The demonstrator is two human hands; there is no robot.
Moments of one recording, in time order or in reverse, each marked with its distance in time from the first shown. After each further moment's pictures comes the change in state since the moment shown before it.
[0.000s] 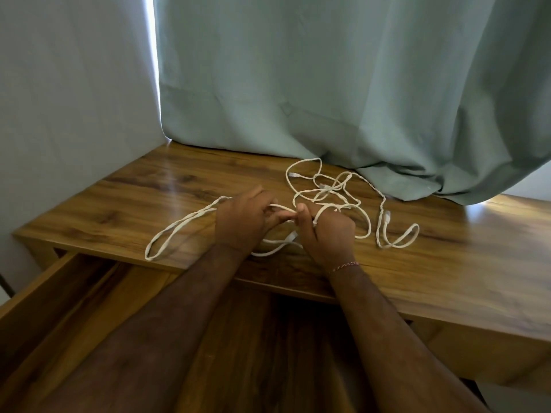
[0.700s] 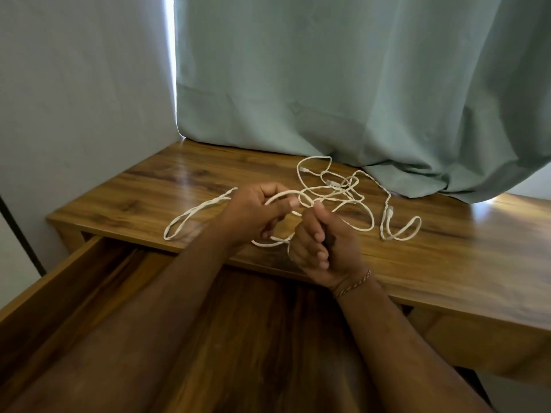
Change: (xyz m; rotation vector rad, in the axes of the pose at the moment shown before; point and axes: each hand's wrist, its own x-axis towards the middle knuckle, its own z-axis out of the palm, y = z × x) left_hand -0.002 0.037 -0.075 -1.152 -0.381 -0.545; right_hand -0.020 -0.052 -0.056 2.060 -0.781 0.529
